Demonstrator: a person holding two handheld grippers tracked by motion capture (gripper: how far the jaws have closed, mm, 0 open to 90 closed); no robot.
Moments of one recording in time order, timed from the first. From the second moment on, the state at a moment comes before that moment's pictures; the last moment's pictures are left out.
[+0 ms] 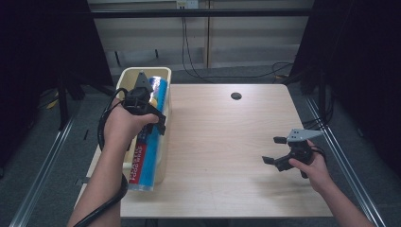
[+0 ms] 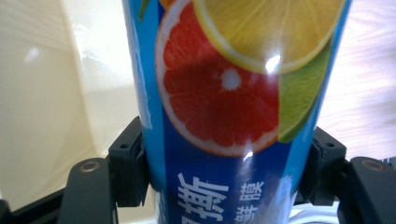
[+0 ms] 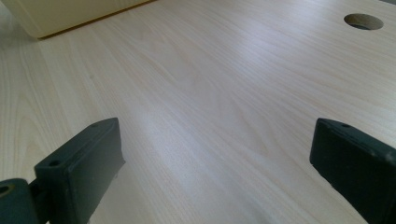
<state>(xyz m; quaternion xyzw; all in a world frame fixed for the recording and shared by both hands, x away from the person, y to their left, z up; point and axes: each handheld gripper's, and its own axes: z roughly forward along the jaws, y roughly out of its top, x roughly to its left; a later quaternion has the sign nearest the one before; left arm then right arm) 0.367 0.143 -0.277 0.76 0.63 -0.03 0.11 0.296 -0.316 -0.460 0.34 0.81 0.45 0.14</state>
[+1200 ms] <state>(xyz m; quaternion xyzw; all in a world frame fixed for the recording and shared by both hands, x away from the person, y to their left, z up) 0.387 0.161 -0.316 0.72 0.69 -0.05 0.12 0.296 -0.313 -0.463 0.33 0.82 0.45 0.13</state>
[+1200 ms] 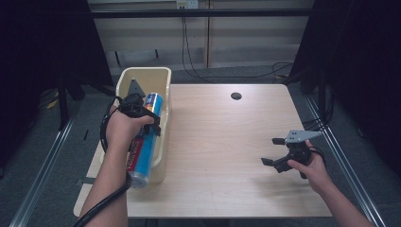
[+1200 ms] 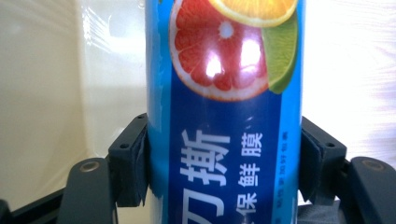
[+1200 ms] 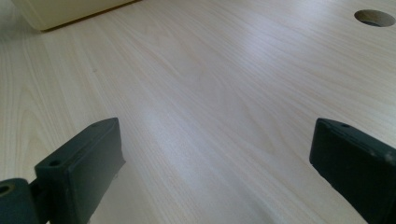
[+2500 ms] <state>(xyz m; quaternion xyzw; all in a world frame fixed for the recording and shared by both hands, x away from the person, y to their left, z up) 0.400 0.161 -0.338 0.71 0.69 -0.07 0.08 0.297 -0.312 -0.467 0.33 0.83 0.44 0.13</state>
